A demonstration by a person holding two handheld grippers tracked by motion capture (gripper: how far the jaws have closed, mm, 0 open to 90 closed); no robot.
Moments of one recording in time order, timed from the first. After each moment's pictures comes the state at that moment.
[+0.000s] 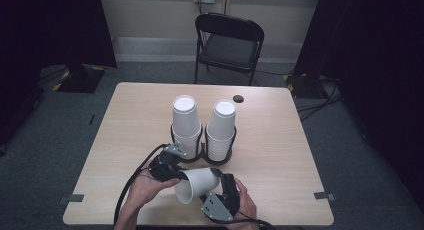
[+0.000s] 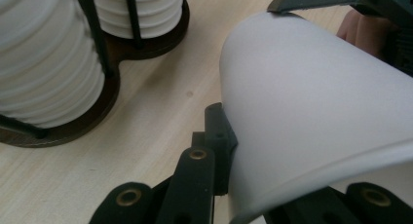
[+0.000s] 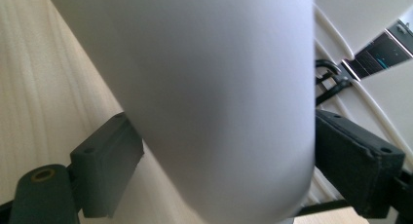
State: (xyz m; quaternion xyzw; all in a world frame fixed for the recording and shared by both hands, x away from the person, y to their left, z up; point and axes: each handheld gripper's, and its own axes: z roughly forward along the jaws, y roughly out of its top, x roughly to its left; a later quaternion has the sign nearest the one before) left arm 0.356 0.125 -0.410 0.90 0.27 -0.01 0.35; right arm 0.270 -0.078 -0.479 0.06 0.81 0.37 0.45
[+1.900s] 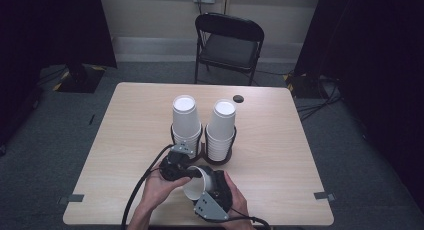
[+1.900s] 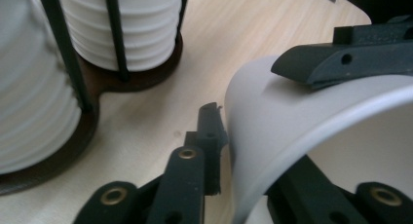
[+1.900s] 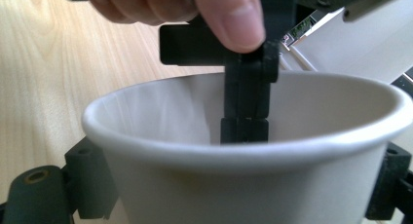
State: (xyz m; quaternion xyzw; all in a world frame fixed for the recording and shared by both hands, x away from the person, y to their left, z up) left arm 0.361 0.108 -0.427 0.85 0.30 -0.01 0.42; right arm 0.273 -0.060 -0.467 0.03 0.79 0.43 0.44
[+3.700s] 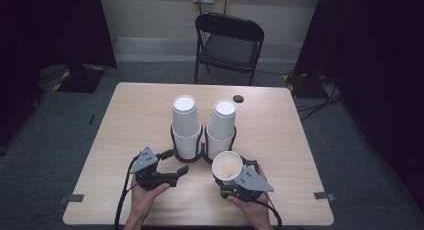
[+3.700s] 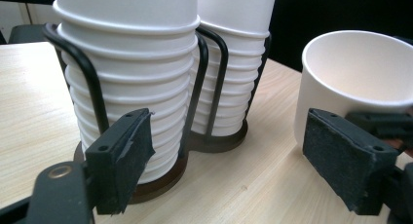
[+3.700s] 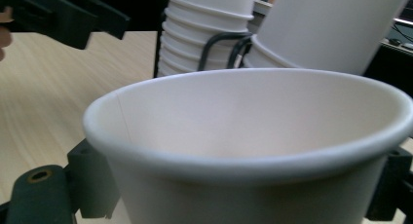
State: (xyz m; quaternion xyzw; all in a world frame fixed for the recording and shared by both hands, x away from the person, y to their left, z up) left arm 0.331 0.170 -0.454 0.72 0.33 0.16 0.59; right arm 0.307 -0.140 -0.458 0.26 0.74 0.52 0.34
